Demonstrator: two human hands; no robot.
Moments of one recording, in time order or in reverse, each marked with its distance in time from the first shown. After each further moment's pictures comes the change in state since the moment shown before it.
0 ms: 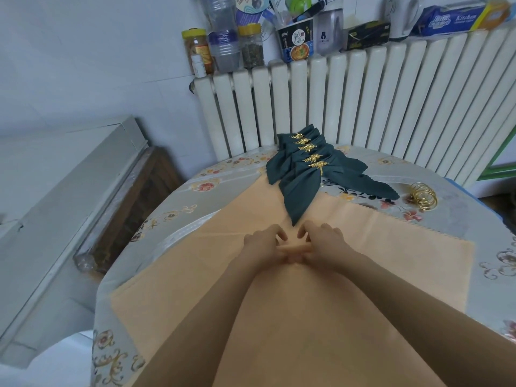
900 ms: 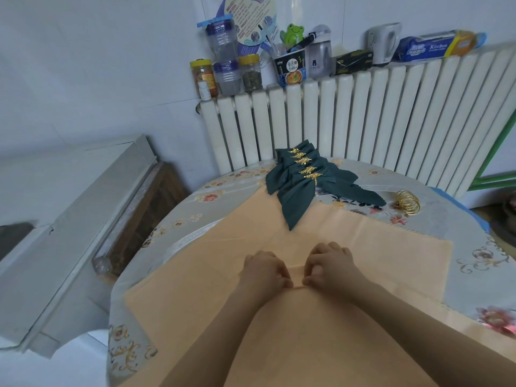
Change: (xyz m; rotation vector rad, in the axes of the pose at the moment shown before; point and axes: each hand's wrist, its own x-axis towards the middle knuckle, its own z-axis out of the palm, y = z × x) left_hand -0.058 0.000 0.020 0.254 0.141 0.173; right_hand -0.062 0.005 0.006 -0.080 0.081 -0.108
